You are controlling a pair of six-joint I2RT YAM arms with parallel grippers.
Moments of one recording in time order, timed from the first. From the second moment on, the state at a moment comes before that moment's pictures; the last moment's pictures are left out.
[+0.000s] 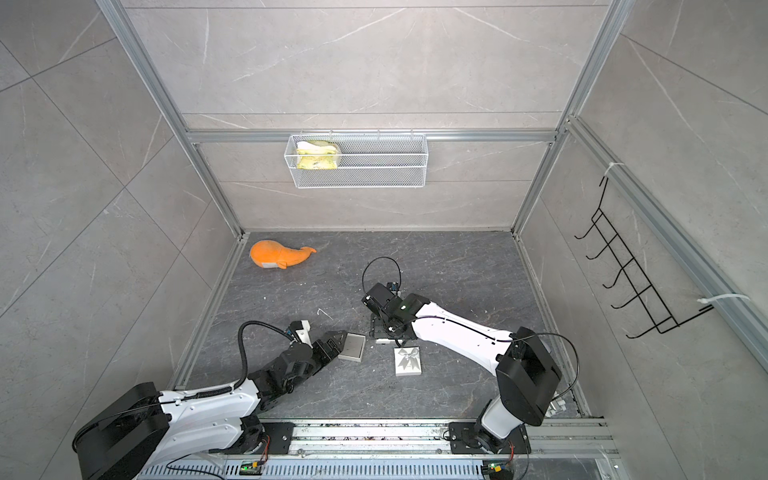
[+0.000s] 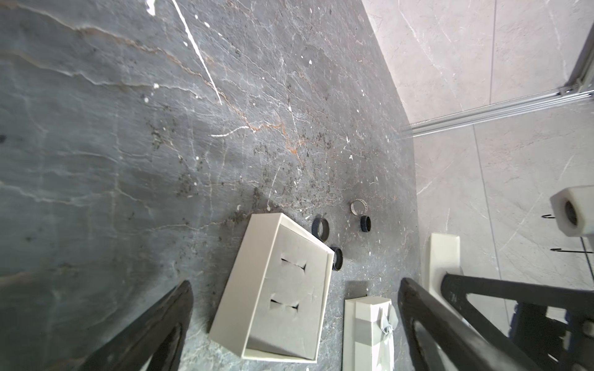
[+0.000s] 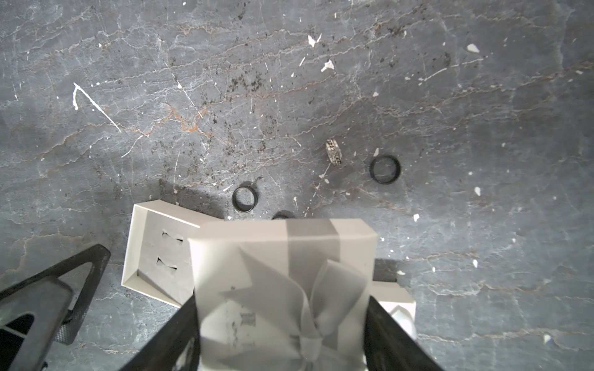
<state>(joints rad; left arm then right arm) -0.89 1.10 0.18 0.43 -0.26 -1.25 0.86 1.59 1.20 -0.80 0.18 0.78</state>
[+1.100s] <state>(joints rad) -1.00 1.07 0.15 0.53 -0.36 -1.29 0.89 1.57 1.20 -0.80 0.19 0.79</state>
